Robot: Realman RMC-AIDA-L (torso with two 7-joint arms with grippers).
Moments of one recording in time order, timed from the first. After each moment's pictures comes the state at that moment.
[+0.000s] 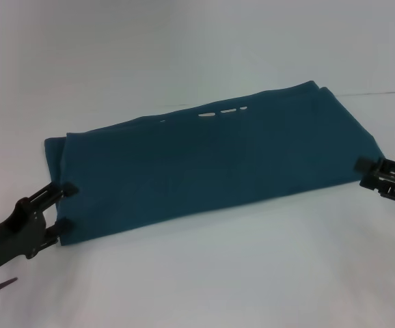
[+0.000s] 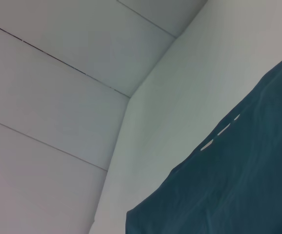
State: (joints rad) left arm -0.40 -2.14 0.52 0.53 1.86 1.24 -2.40; right arm 0.36 1.97 -0.56 -0.56 -1.80 -1.48 2.14
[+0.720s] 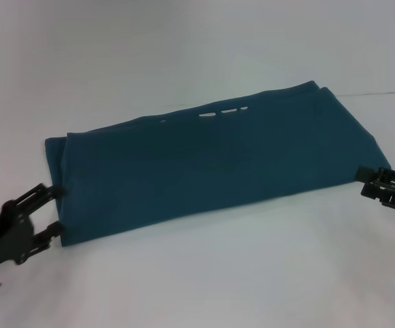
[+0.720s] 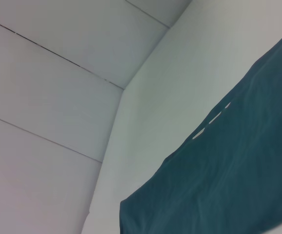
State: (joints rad) left arm -0.38 -2.12 0.50 0.56 1.89 1.32 -2.48; right arm 0.37 1.95 -0.56 -0.53 -1.83 -1.49 2.13
